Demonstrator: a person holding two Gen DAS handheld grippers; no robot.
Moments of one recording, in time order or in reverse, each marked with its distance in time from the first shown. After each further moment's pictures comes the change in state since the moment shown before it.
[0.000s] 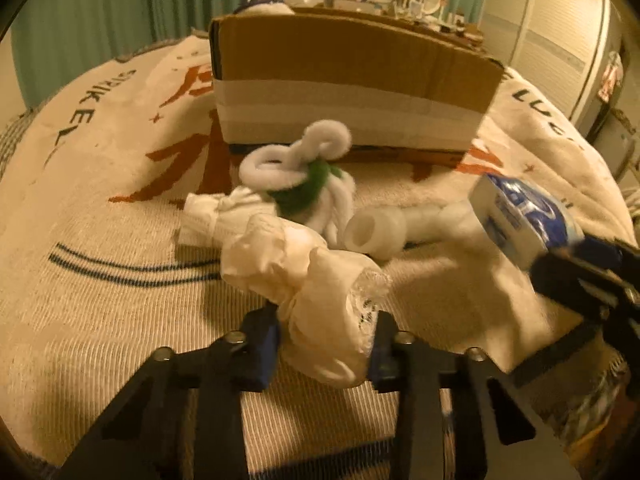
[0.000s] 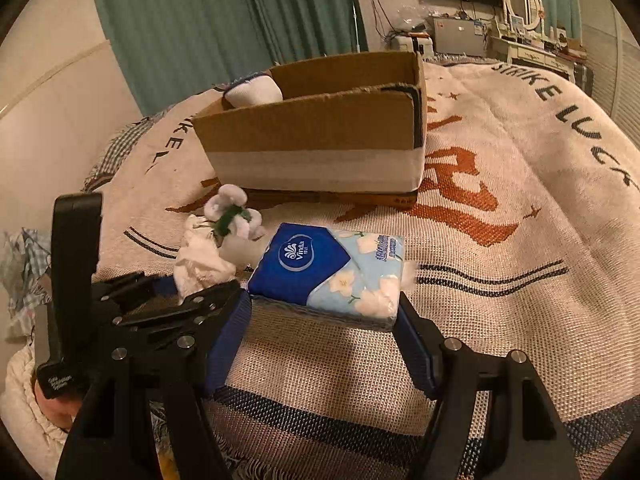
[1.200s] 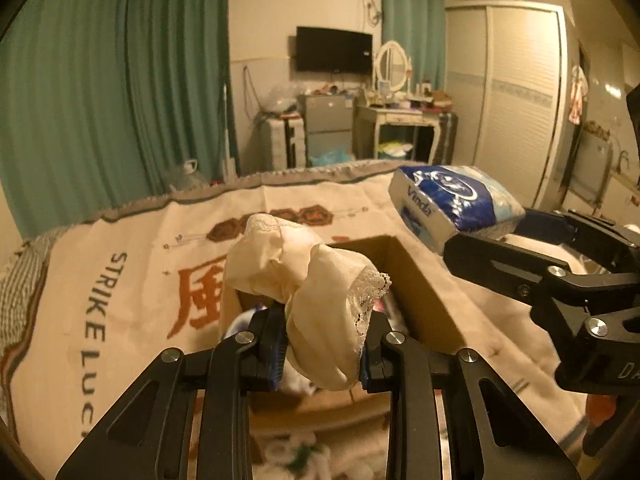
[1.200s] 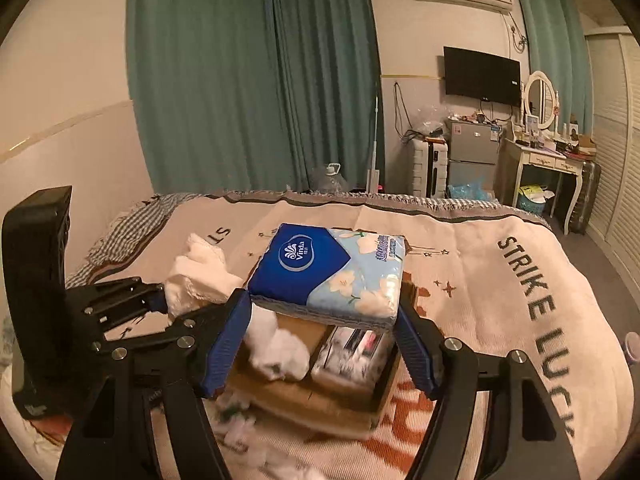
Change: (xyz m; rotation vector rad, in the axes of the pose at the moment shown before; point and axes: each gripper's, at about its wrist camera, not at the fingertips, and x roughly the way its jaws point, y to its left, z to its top) left arm -0.048 -0.017 0.199 0.135 -0.295 -0.009; right arm -0.047 -0.001 0.204 -0.142 -0.284 -0.008
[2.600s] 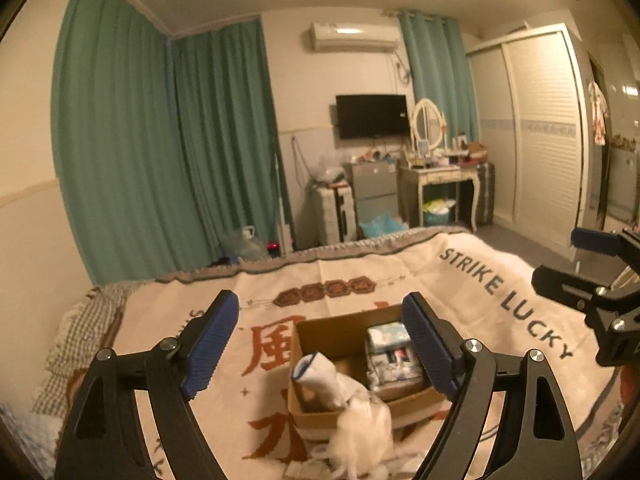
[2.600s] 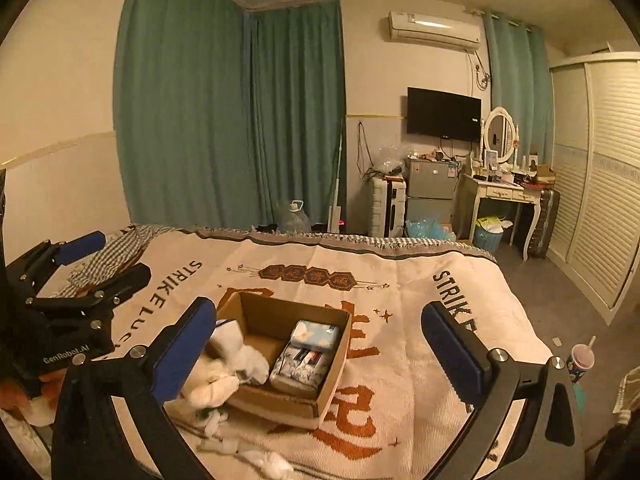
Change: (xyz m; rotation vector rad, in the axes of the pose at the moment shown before) left arm -0.146 -0.025 0.018 0.017 -0.259 0.210; right arm -0.128 -0.008 0.009 -0.024 -0.136 -0.130
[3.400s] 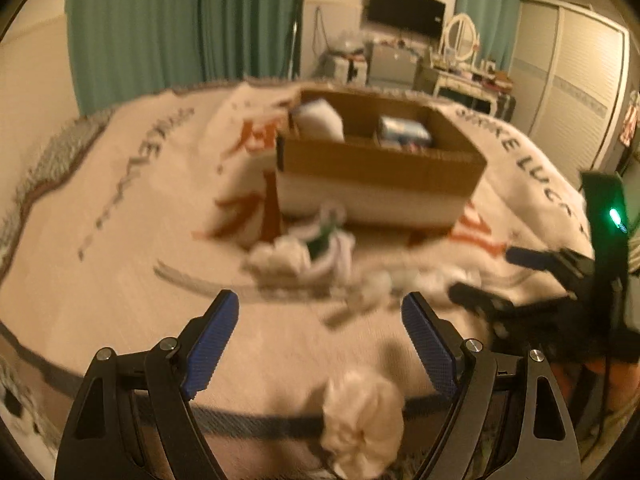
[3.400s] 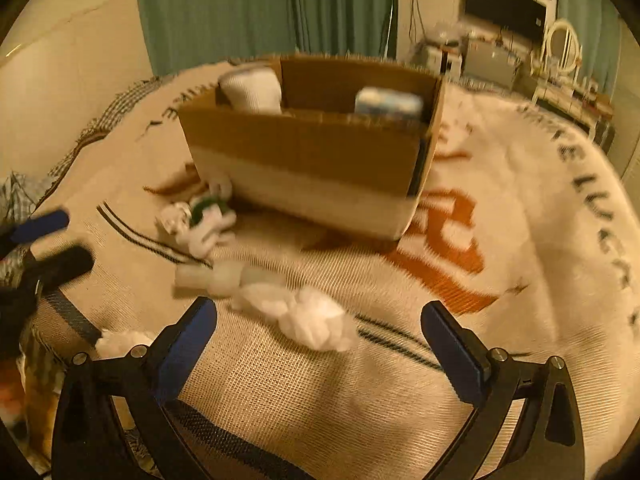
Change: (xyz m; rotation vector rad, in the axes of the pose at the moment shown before) left arm 0.027 -0.009 -0.202 -0.201 0.464 -0.036; right arm 0.121 0.038 -0.210 -0.053 0.486 0.144
